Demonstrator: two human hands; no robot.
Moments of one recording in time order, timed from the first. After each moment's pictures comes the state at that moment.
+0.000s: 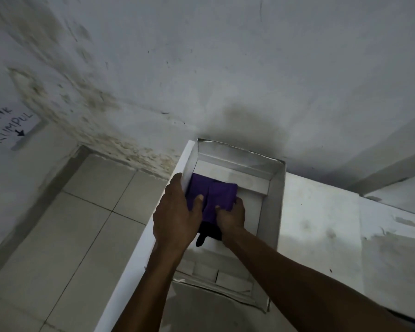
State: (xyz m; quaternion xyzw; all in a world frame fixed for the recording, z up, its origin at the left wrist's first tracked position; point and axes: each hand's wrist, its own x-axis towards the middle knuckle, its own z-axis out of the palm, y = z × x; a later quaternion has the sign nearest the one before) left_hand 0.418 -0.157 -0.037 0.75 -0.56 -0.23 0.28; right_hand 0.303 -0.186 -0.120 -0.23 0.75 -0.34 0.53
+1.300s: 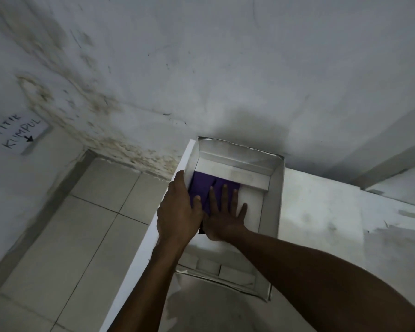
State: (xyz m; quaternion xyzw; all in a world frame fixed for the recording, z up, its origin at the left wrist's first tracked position) left_hand 0.419 -0.154 -0.033 0.74 -0.59 -0.23 0.24; right_hand 0.305 -0.174 -0.132 -0.68 0.65 0.13 0.31
